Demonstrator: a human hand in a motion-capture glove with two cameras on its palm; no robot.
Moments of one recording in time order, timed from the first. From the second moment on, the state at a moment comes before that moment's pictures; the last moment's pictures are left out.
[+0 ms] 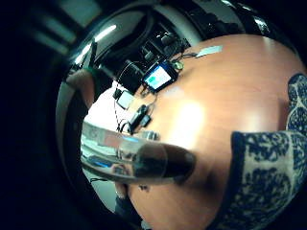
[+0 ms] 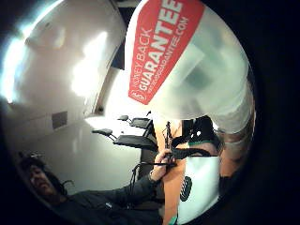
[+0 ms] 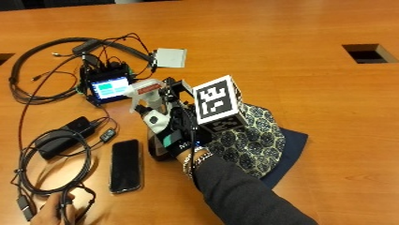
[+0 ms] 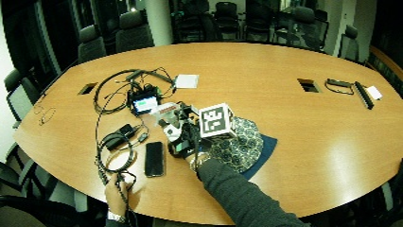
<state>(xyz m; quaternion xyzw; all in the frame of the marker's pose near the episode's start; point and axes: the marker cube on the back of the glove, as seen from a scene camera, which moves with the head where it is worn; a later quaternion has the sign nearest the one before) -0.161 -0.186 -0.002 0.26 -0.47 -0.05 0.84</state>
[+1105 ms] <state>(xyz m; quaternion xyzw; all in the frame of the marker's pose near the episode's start) -0.055 -0.054 -0.026 0.07 -0.08 0.01 0.99</state>
